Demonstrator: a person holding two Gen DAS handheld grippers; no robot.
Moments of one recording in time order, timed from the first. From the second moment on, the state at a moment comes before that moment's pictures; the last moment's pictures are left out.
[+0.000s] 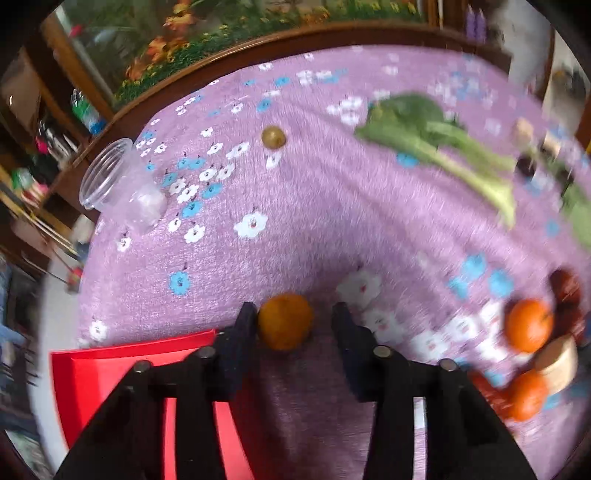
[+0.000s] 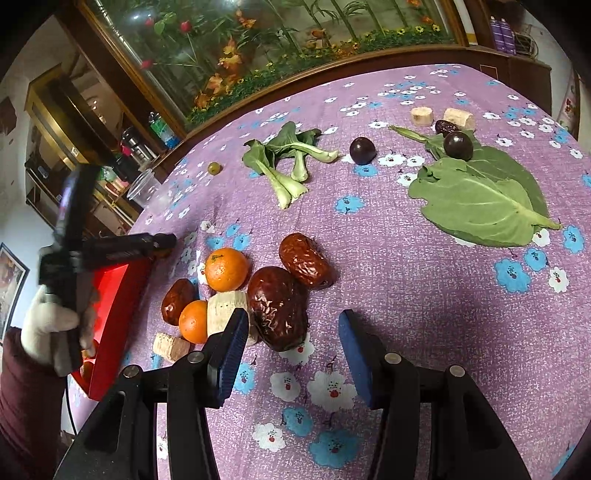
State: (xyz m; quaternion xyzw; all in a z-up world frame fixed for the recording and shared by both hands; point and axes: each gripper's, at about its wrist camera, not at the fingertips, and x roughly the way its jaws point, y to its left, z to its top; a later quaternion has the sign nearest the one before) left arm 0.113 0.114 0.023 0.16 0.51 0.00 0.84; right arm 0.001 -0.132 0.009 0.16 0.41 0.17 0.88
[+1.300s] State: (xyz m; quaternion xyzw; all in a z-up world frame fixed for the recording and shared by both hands) left arm -0.015 0.133 0.067 -0.06 0.44 -0.09 0.89; right arm -0.003 -0.130 0.010 0.19 0.40 0.21 0.87
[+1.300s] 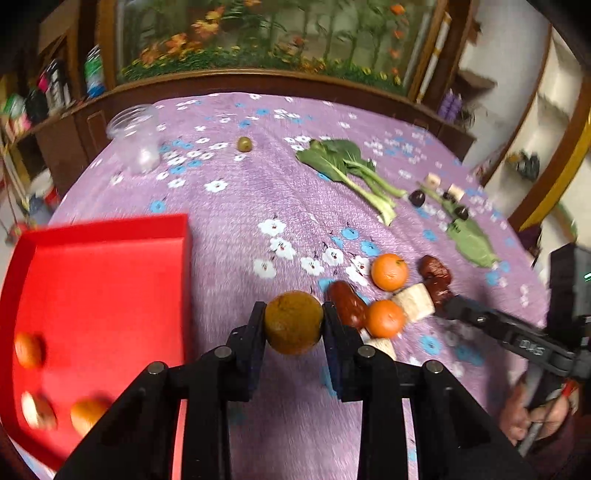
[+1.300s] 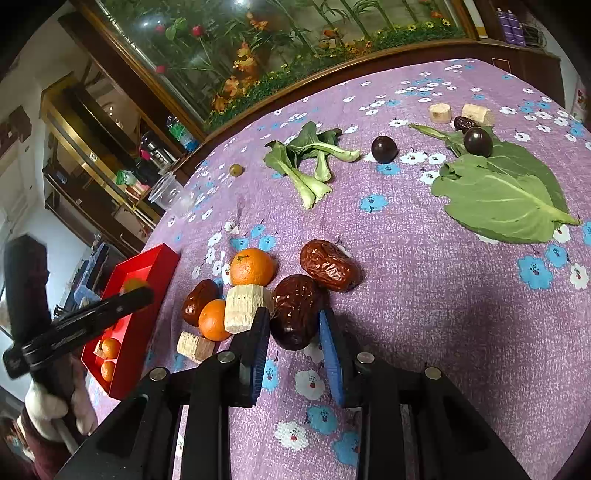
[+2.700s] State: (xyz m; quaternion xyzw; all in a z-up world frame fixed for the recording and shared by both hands) left arm -0.137 0.336 0.058 -0.26 0.36 0.08 0.89; right arm -0.046 0.131 0.059 0.02 0.45 0.34 0.83
